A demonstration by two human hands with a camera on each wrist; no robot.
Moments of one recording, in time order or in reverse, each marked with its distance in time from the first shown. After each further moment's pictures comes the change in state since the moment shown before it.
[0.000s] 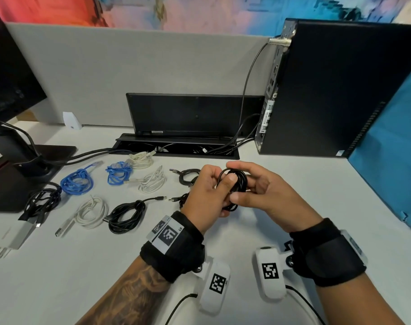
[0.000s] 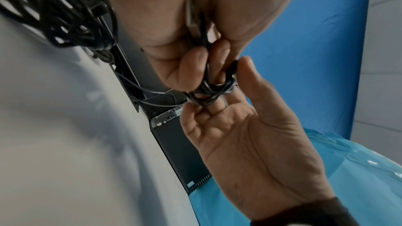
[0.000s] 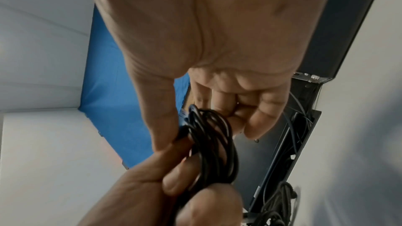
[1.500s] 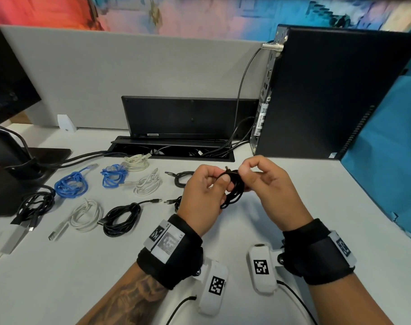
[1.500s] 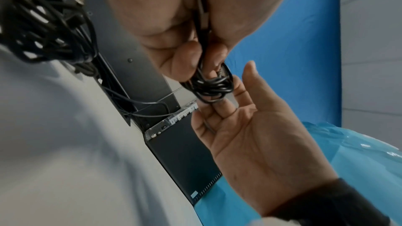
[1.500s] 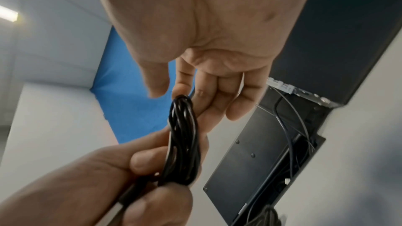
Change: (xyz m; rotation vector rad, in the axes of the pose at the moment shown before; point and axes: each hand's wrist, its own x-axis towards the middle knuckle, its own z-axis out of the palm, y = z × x) left_hand -0.006 0.009 0.008 0.057 0.126 0.093; right_hand -0.001 -0.007 0.005 -0.221 0.311 -0.181
